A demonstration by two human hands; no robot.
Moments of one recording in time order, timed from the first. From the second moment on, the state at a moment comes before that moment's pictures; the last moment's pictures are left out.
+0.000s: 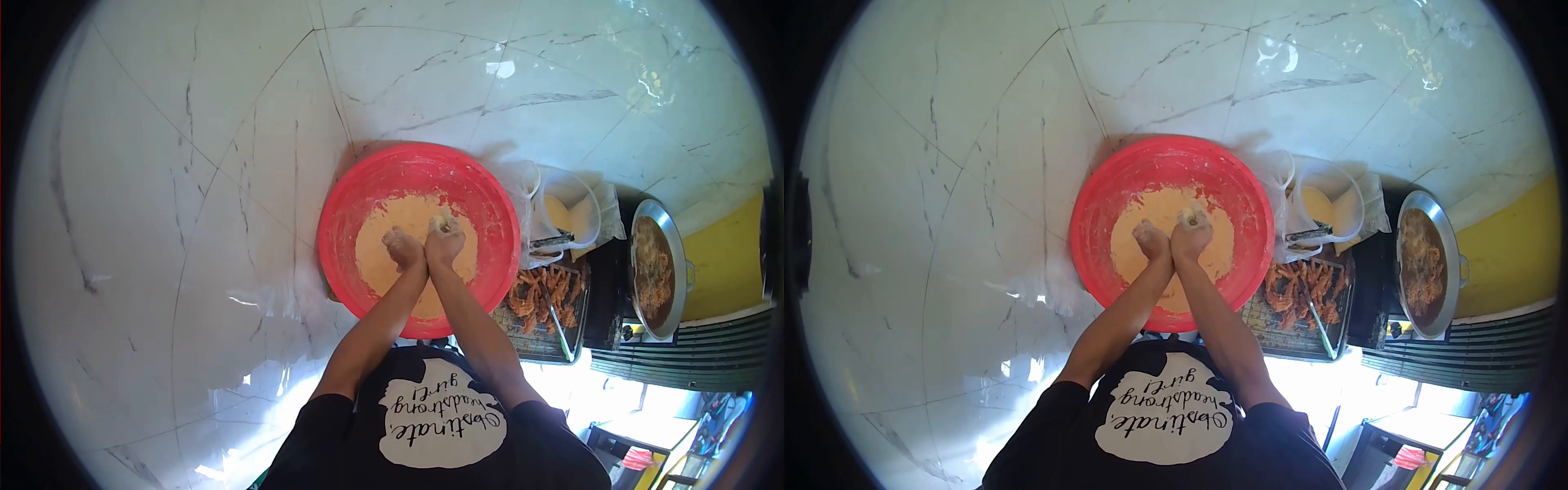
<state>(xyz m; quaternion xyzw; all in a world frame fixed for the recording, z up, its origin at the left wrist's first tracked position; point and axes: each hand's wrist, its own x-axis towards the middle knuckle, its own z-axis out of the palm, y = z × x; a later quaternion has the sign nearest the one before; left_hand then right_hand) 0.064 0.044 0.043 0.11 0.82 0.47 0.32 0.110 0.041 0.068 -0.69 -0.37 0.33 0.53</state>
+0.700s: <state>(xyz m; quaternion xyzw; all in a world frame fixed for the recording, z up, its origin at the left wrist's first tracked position) -0.028 -0.008 0.029 0.42 0.68 0.40 0.44 0.184 0.066 0.025 -0.50 -0.72 0.43 0.22</state>
